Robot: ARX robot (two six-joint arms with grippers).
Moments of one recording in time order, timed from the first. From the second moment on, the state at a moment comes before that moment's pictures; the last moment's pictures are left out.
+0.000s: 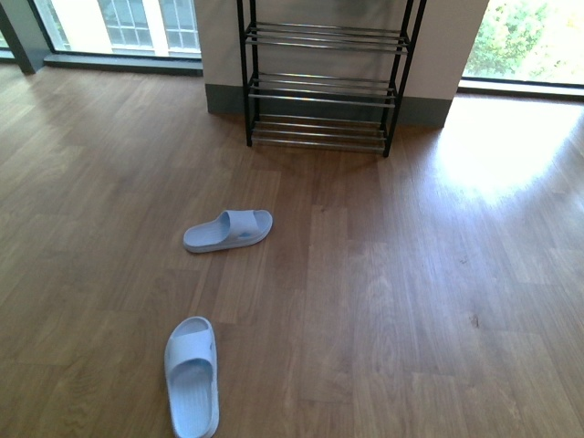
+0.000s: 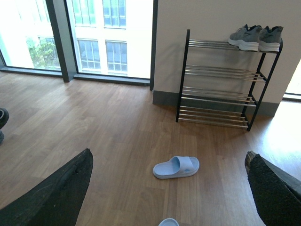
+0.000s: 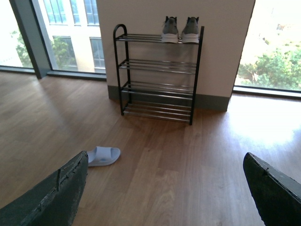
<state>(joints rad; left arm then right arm) 0.00 0.02 0.01 0.00 0.00 -0.01 0.00 0.00 0.02 0.00 0.00 0.00</state>
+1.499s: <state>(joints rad) 0.00 0.02 0.01 0.00 0.00 -0.01 0.00 0.00 0.02 0.00 0.00 0.00</state>
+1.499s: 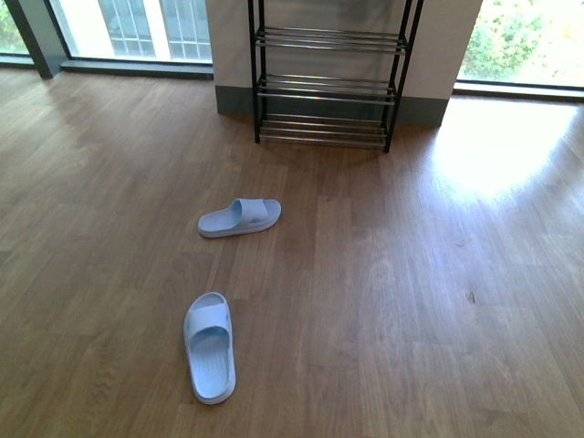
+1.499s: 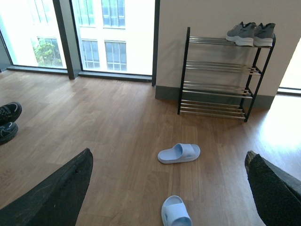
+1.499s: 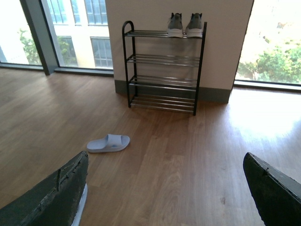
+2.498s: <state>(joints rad) 0.00 0.02 0.01 0.00 0.00 -0.01 0.00 0.00 0.02 0.00 0.00 0.00</state>
